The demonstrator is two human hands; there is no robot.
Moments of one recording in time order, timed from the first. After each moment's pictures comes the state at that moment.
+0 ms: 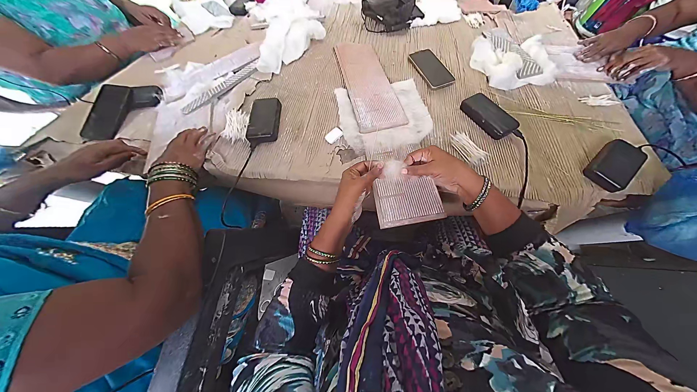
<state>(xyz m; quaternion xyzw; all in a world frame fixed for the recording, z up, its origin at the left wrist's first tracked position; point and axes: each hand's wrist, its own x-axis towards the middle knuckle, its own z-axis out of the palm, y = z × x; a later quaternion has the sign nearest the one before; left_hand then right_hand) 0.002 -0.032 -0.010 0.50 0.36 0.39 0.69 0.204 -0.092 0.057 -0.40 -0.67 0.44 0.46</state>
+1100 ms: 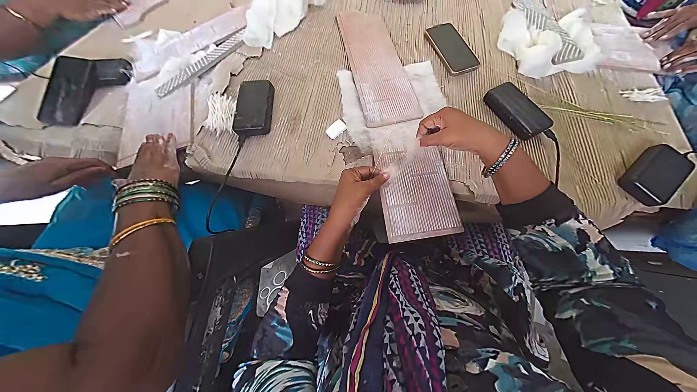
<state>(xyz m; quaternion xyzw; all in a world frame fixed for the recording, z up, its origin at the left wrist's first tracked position) -0.004 -0.008 -0.019 0.53 0.44 0.32 0.65 0.244 0.010 0.049 -0.62 -0.67 0.37 0.16</state>
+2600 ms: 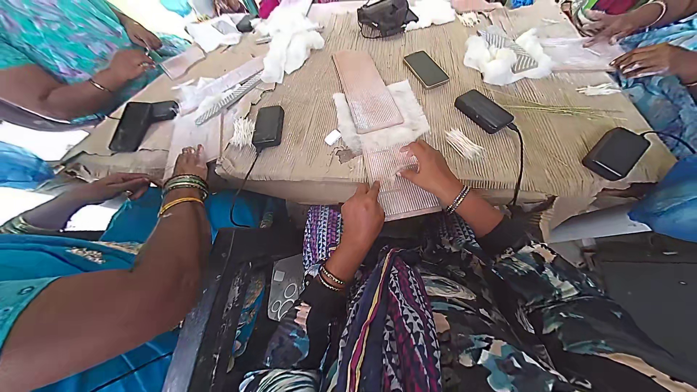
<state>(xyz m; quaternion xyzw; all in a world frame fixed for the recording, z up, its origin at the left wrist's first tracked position) 0.009 -0.091 -0.006 0.82 0.53 0.11 0.16 0.208 -0.078 -0.006 -0.69 -0.66 0.13 0.26</state>
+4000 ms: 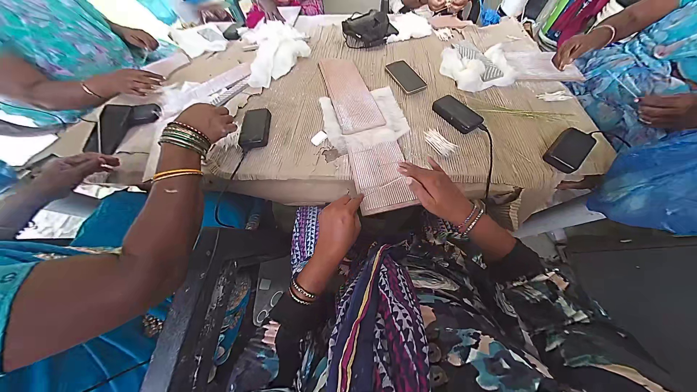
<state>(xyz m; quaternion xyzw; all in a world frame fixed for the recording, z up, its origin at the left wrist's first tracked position) -0.031 -0.108 -0.032 0.88 0.39 0.28 0.07 0.216 -0.164 0.001 -0.57 -0.76 0.04 0.30</state>
